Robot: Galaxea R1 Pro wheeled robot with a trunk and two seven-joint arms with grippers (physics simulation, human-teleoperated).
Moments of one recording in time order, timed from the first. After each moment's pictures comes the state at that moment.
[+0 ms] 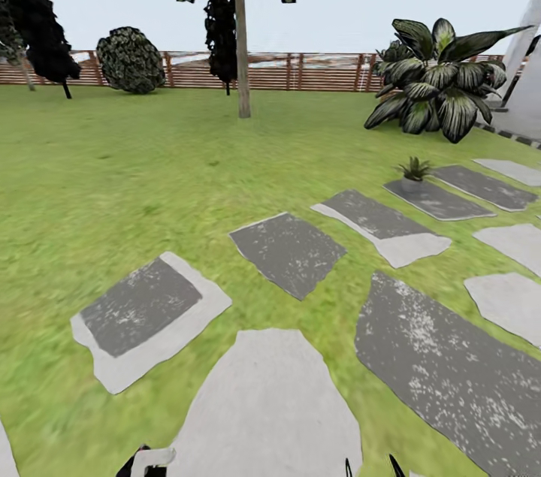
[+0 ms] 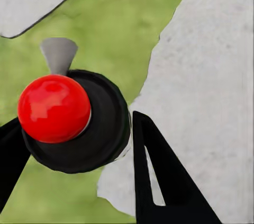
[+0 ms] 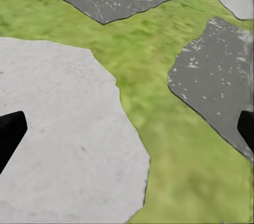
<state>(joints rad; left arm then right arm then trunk) -0.38 0.04 -0.13 -0.06 0.11 -0.51 0.14 -0.27 0.04 -0.16 -0.03 0.52 -1.05 -0.36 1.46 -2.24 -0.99</state>
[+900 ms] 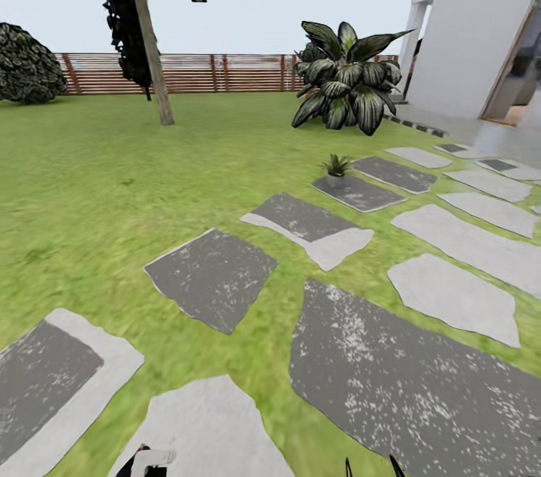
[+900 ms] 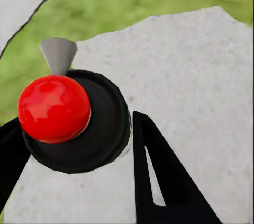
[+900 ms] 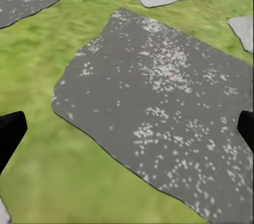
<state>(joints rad) -0.38 0.04 -0.13 -0.06 0.11 -0.51 0.14 -0.27 0.04 -0.16 -0.03 0.52 -1.05 -0.36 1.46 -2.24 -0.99</state>
